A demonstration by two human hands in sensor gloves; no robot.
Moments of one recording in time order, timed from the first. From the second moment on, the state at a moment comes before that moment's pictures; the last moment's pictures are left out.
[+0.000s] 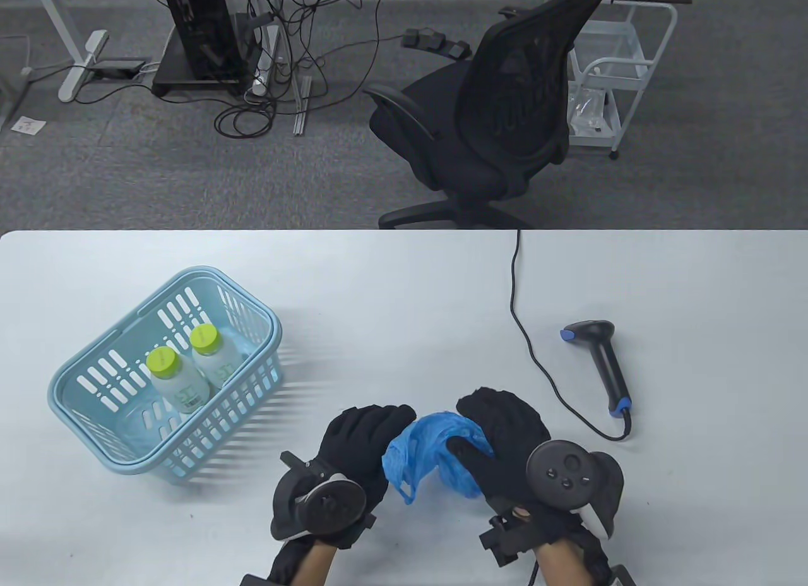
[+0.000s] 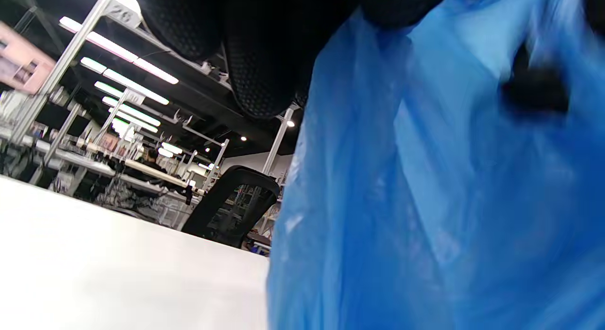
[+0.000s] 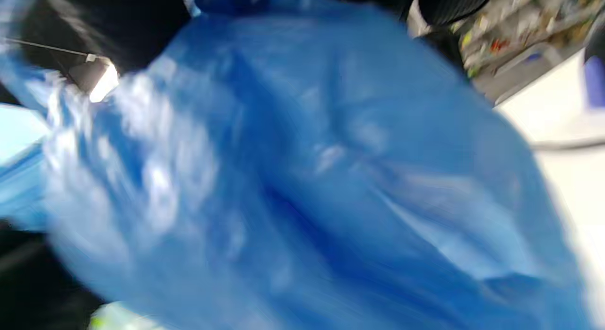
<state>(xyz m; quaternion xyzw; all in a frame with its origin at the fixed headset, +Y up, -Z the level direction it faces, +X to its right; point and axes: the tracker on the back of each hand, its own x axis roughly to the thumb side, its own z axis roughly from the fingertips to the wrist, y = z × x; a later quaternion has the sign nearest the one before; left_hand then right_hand) -0.134 -0.695 -0.213 0.20 -0.26 0.26 0.91 0.142 -0.667 -0.208 0.08 -0.12 0.93 0.34</state>
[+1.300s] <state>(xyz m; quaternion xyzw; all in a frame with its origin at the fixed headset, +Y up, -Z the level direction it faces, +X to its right) -0.156 -0.717 -0.234 0.05 -0.23 0.35 0.91 0.134 -0.675 -0.216 0.09 -0.08 0.98 0.13</state>
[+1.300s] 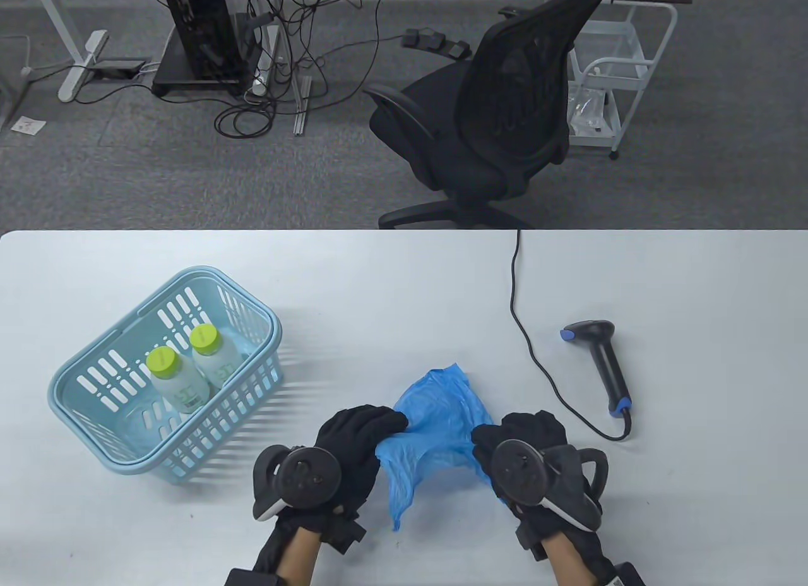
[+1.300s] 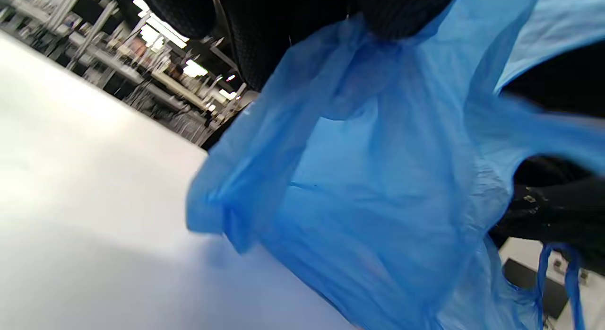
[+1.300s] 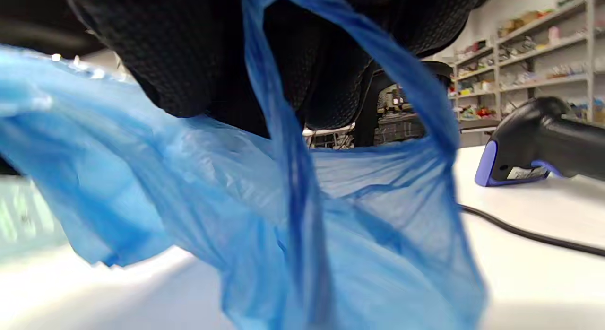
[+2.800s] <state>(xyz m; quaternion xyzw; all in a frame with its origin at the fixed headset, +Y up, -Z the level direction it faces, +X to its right) -0.094 -0.705 -0.205 0.13 -0.20 0.12 0.96 0.125 -0.702 -0.223 0.13 -0.01 0.95 0.30</state>
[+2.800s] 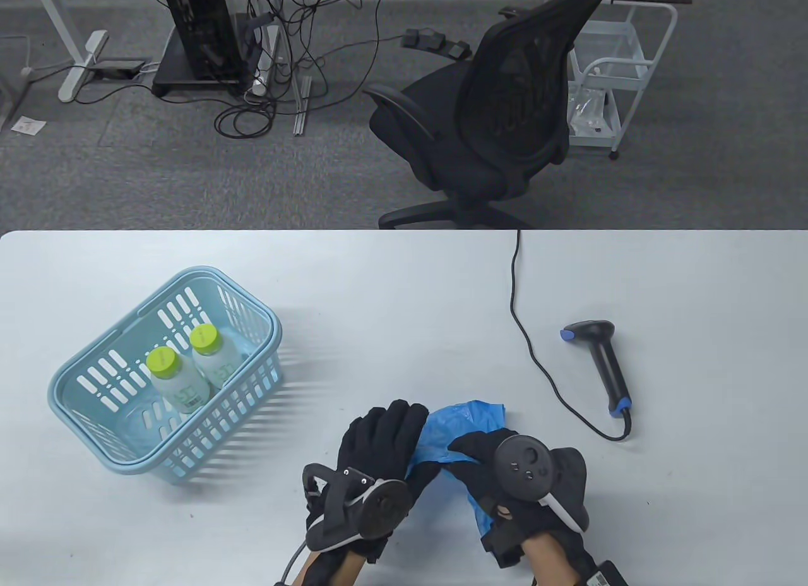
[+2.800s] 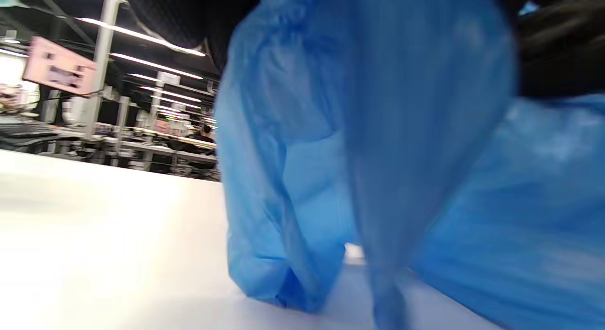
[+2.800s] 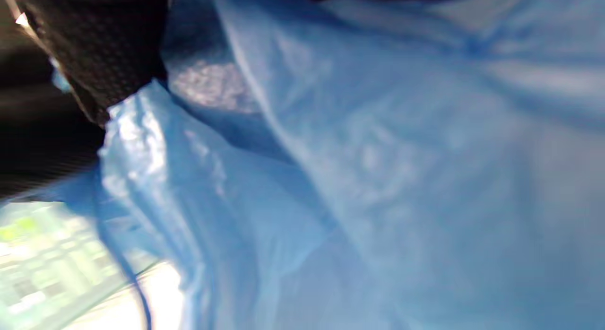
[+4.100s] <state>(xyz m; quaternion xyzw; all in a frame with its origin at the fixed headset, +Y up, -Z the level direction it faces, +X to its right) -0.094 -0.673 -0.183 0.08 -0.39 0.14 0.91 0.116 -0.699 -0.226 0.15 -0.02 0.98 0.12</state>
